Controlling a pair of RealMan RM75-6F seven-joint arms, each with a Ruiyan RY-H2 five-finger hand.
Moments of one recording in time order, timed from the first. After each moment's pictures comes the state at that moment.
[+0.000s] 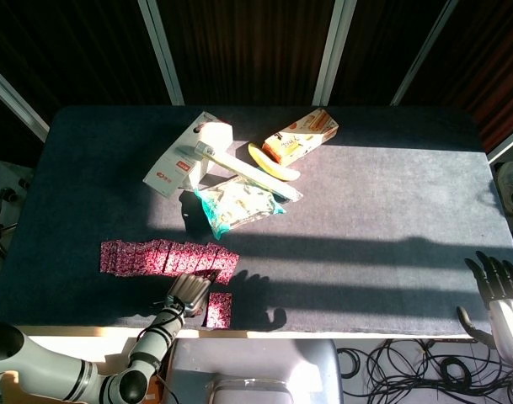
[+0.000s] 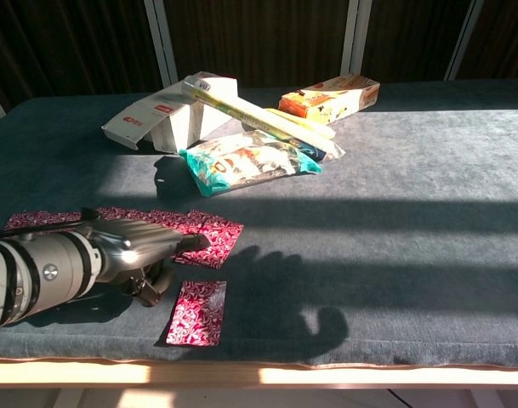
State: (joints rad) left arm -0.97 -1.62 -0.03 -1.85 0.39 1.14 0.90; right arm -0.04 -1.03 -0.01 -1.63 -1.64 1.60 0.01
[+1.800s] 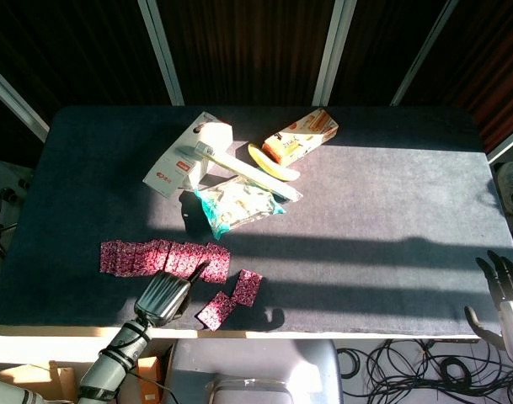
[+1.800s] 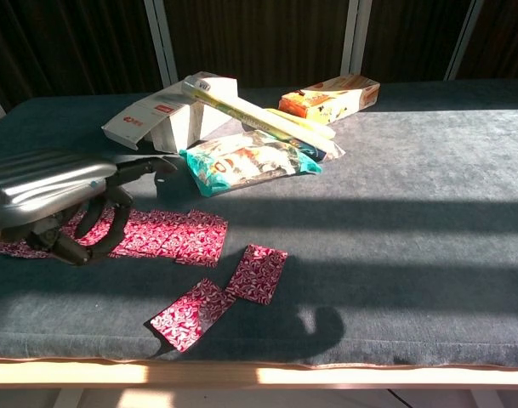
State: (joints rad) left arm -0.78 -1.39 0.19 -2.04 1.04 1.39 0.69; right arm -0.05 -1.03 0.00 -1.62 -1.62 1.62 0.03
